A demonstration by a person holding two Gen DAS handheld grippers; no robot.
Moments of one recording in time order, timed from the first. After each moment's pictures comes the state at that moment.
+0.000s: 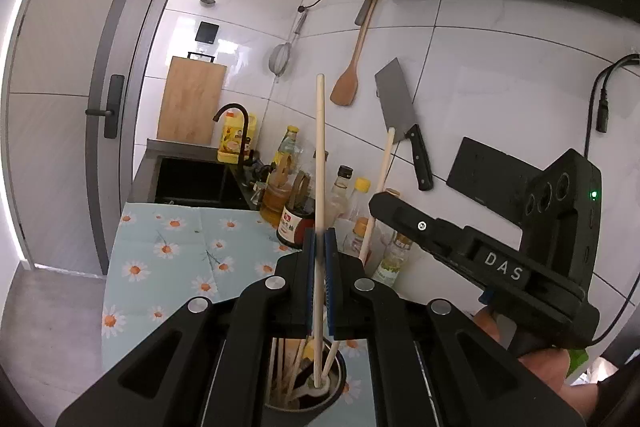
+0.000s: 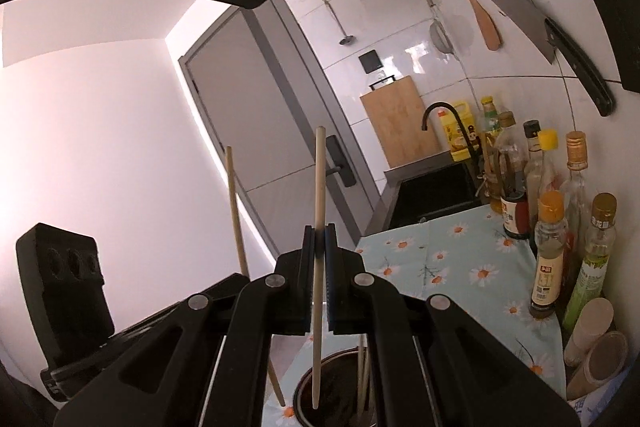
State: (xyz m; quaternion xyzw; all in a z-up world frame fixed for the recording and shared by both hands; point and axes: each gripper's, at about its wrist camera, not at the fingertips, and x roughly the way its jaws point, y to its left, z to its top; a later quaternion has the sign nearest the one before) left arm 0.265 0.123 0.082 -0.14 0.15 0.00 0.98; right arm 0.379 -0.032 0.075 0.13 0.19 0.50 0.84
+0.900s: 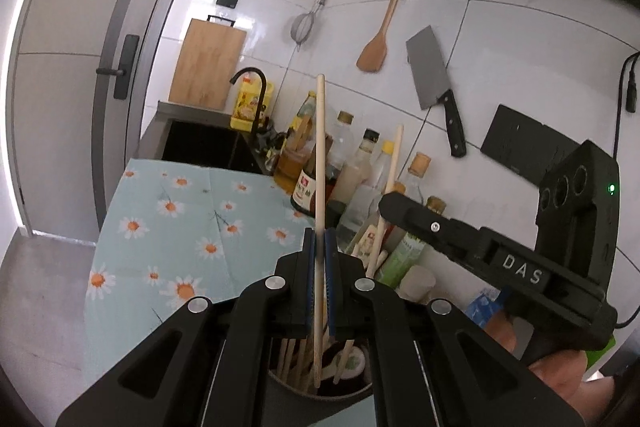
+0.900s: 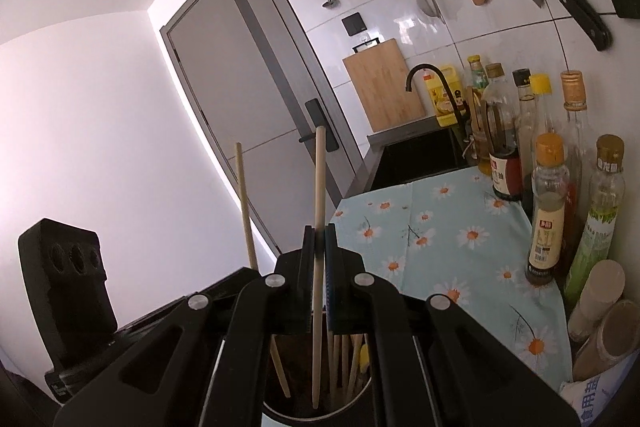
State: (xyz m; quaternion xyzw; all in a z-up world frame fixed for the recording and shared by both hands) left arm 0.281 0.138 0.015 -0.18 0.18 0.01 0.97; right arm 0.386 -0.016 0.016 0.09 0.24 0.49 0.84
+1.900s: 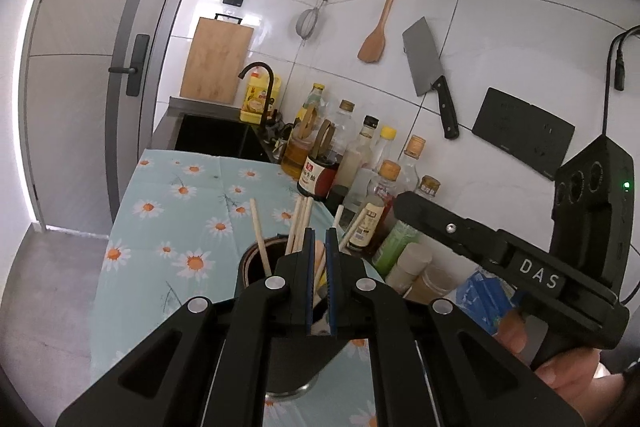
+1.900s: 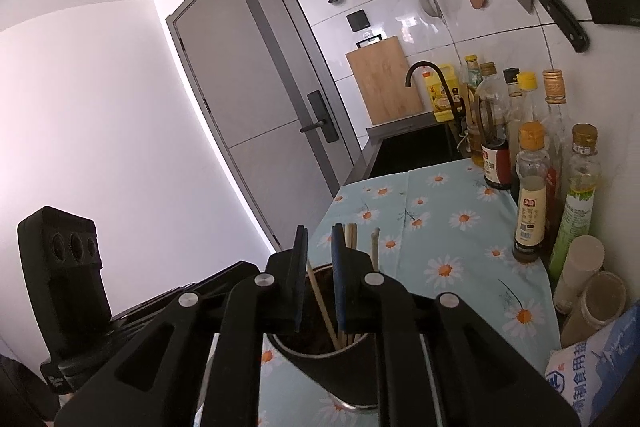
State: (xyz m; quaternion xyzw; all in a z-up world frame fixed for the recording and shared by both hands) left arm 0.241 0.111 0.016 -0.17 0.20 0.03 0.97; right arm 0.348 -0.046 0.017 0.07 0.24 0.48 0.84
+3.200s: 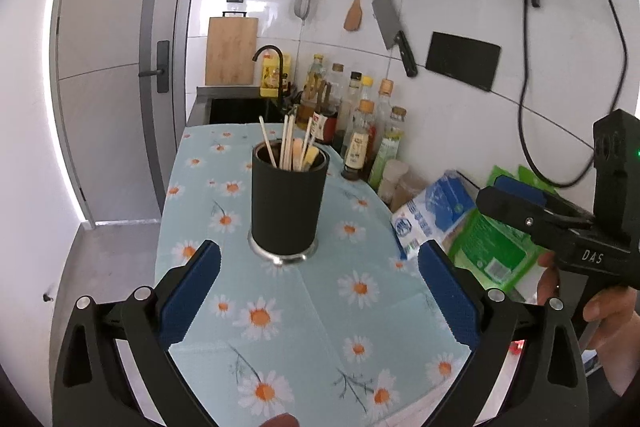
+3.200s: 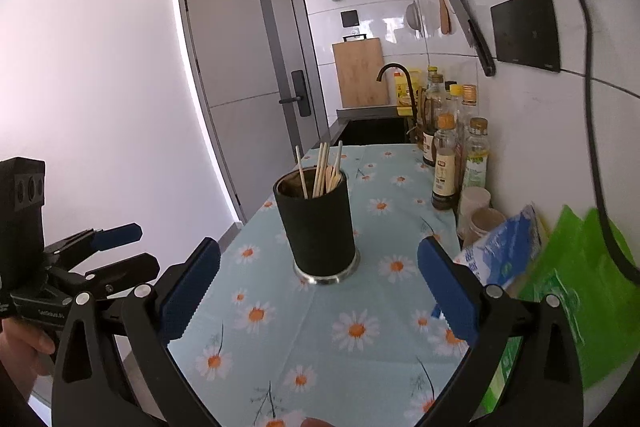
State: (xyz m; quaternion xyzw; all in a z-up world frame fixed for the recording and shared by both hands) left arm 0.076 0.011 0.032 -0.09 0.26 0.07 0.96; right arm 0.194 -0.184 0.024 -0.04 0.24 0.43 0.87
